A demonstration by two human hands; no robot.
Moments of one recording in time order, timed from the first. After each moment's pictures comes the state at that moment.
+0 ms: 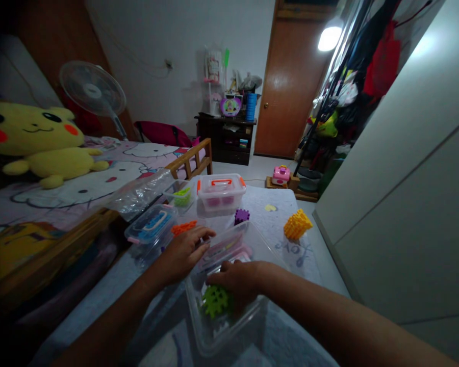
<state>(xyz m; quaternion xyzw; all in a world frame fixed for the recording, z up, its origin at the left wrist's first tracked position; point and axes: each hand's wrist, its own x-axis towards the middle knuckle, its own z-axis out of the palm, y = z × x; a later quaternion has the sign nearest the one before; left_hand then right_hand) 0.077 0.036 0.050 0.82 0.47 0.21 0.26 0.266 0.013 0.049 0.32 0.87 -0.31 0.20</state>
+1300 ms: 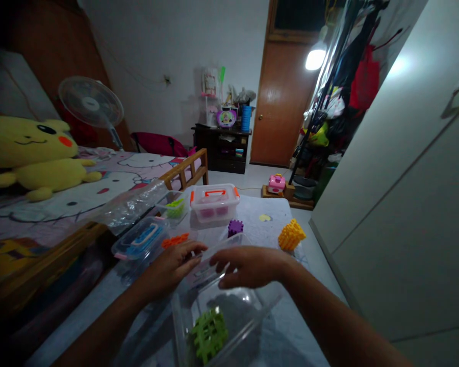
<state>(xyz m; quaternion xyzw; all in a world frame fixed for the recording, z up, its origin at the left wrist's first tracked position) 0.073 0.040 0.052 0.81 0.45 0.21 0.31 0.306 0.024 0.108 0.40 0.79 -0.47 0.01</state>
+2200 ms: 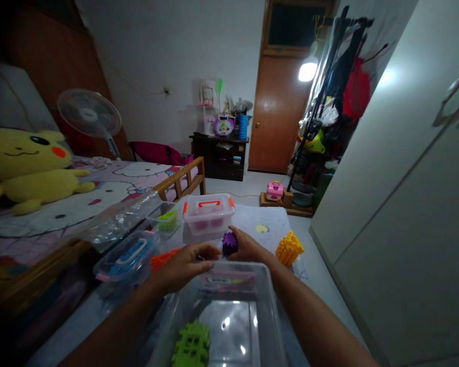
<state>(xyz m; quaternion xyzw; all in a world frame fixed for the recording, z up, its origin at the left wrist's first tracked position) 0.117 0.084 0.042 0.72 0.38 0.25 0.52 0.348 0.133 -0.022 0.52 0.78 -0.28 -0.20</state>
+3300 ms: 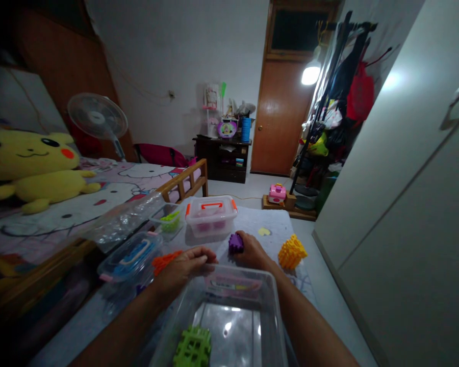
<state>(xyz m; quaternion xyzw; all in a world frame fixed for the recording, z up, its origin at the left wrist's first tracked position) 0.118 0.076 0.028 0.45 0.42 0.36 0.70 0.351 0.134 -0.043 0.57 0.76 -0.18 -0.25</state>
